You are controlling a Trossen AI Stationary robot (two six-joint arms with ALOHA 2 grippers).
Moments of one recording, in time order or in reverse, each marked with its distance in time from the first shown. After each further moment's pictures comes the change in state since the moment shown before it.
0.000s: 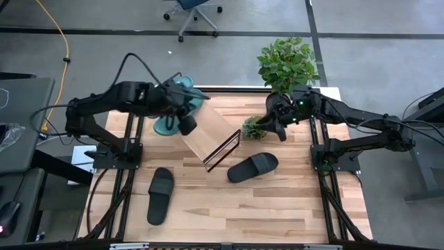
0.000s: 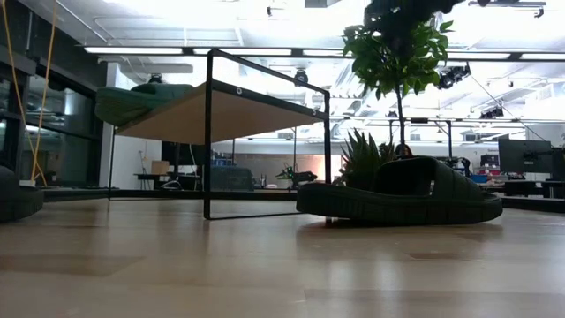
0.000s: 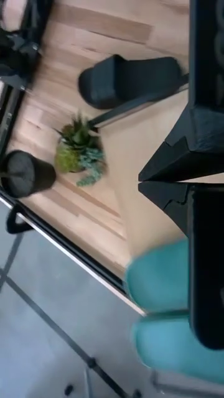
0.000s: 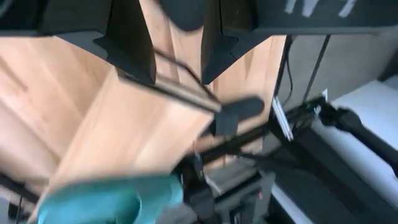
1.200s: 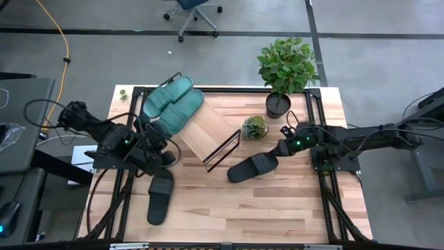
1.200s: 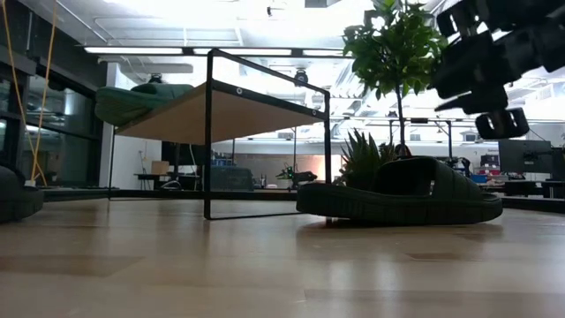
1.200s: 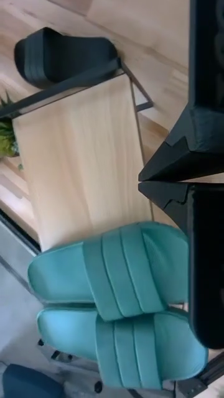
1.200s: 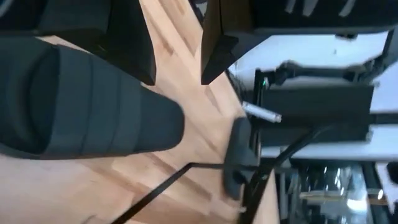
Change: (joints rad) left arm -0.558 -0.115 -0.276 -0.328 -0.381 -0.693; right arm 0.244 -0.294 -0.612 0.274 0.145 1.005
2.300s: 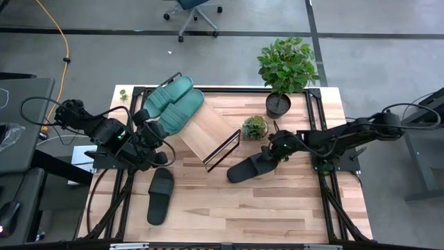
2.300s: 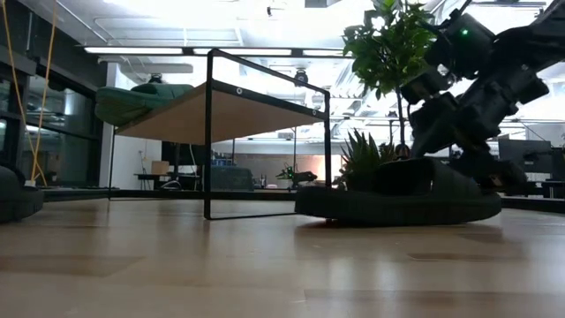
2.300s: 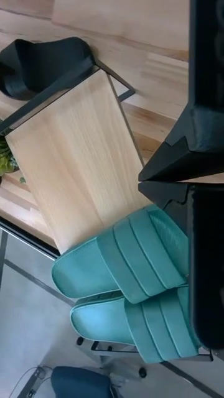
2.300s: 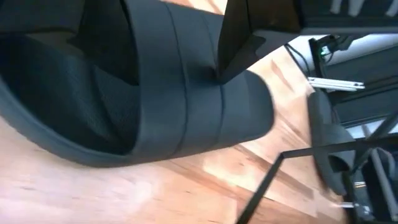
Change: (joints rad) left arm -0.001 -0.062 -0.004 0.009 0.011 0.263; right arm 0.024 0.486 -0.007 0.230 0.034 0.089
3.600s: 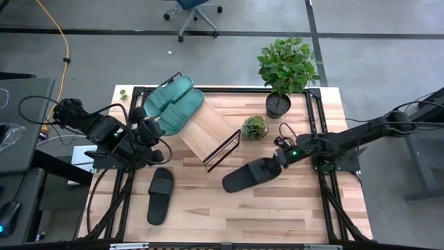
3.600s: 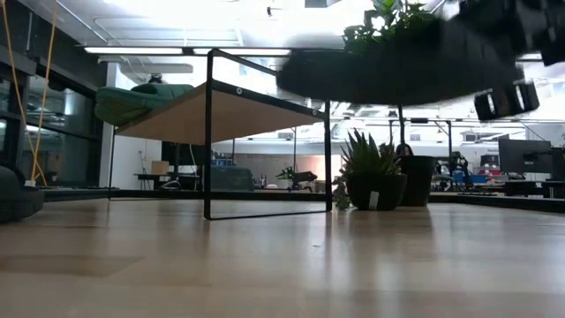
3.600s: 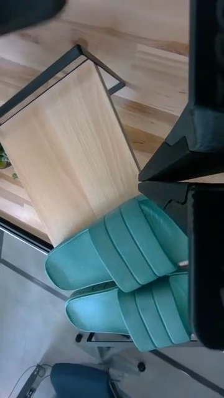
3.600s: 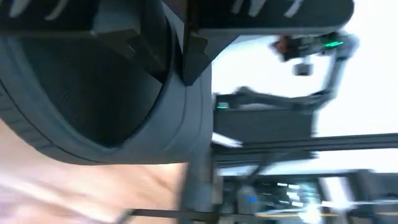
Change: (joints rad) left arm 0.000 -0.031 0.001 -0.050 0.010 0.008; right arm 0.236 -0.312 0.003 0.148 0.076 0.115
